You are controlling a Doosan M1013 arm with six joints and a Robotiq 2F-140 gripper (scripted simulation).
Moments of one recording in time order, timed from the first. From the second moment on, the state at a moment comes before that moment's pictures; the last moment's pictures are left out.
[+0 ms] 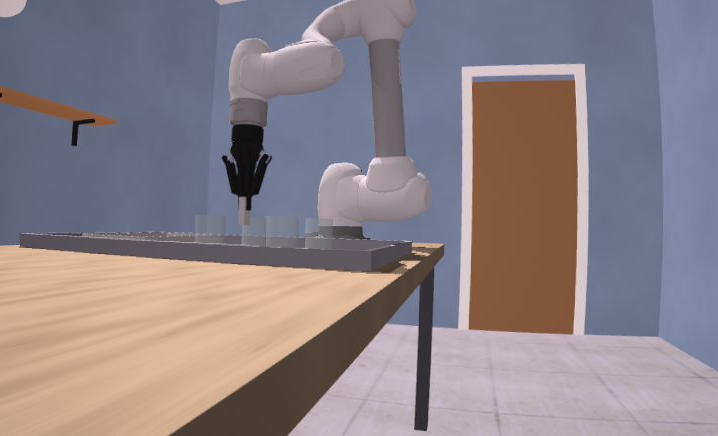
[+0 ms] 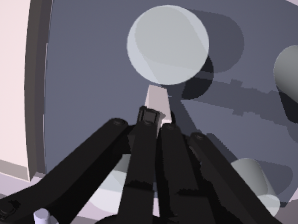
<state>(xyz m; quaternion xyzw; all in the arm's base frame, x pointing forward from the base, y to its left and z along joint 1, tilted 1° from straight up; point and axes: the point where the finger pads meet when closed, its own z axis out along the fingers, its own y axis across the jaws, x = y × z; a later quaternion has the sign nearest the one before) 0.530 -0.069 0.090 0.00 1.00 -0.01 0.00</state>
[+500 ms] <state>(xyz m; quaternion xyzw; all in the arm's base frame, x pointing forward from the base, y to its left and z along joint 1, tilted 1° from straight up) 0.528 -0.069 0.090 0.00 1.00 -0.01 0.00</state>
